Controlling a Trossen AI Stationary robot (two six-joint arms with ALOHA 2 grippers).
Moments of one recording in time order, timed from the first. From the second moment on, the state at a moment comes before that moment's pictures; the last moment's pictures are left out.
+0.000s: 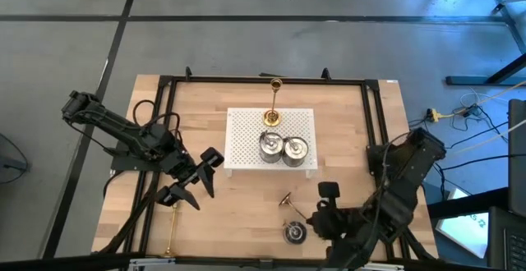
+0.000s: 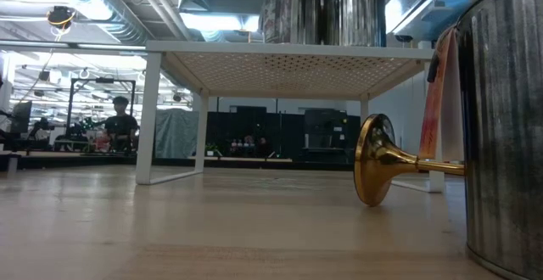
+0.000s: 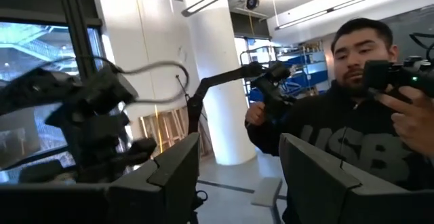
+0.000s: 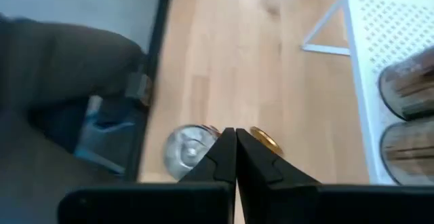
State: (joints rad) left arm -0.37 1.07 0.71 0.71 0.50 0.04; right arm 0.85 1.80 1.95 -1.22 0.50 0.60
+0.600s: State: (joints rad) left arm -0.37 1.07 0.72 0.58 0.26 -0.04; right arm 0.85 1.80 1.56 -1.02 0.64 0.62
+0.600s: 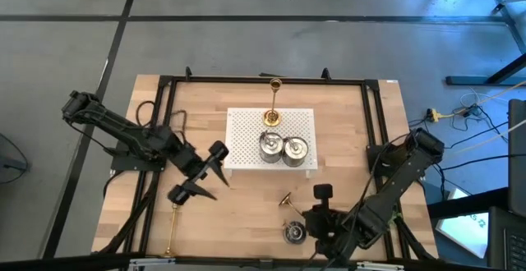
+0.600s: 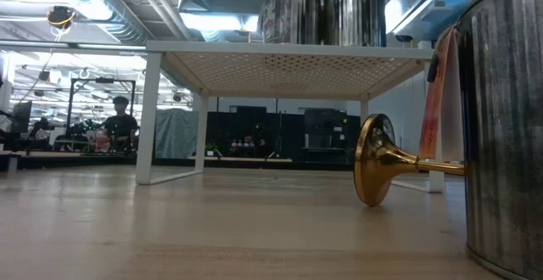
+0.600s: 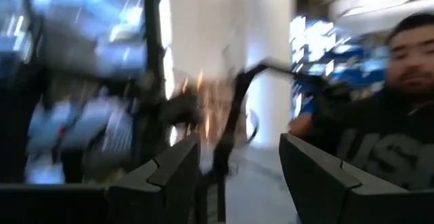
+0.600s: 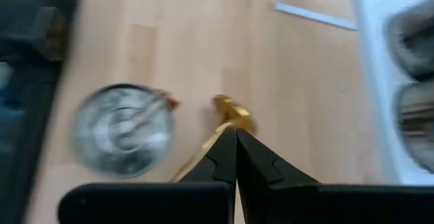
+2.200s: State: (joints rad) left arm -0.88 1.31 0.72 -0.60 0.25 -1.96; right arm 0.90 1.80 1.48 -1.17 0.76 0.91
